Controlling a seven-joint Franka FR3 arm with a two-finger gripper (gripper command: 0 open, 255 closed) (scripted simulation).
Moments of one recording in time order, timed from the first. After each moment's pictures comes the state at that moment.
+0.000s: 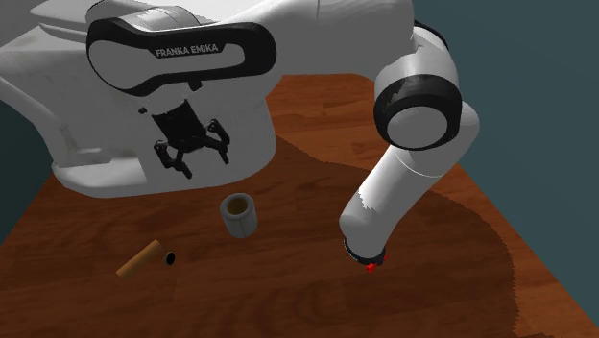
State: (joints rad) arm 0.34 -0.21 0.48 -1.90 0.19 1.38 1.05
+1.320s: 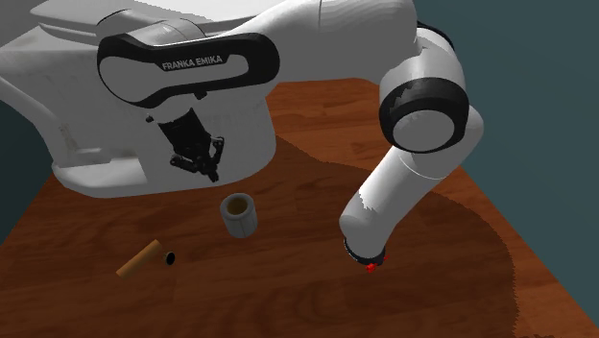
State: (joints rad) arm 0.34 -0.24 0.48 -1.96 0.20 1.42 1.04
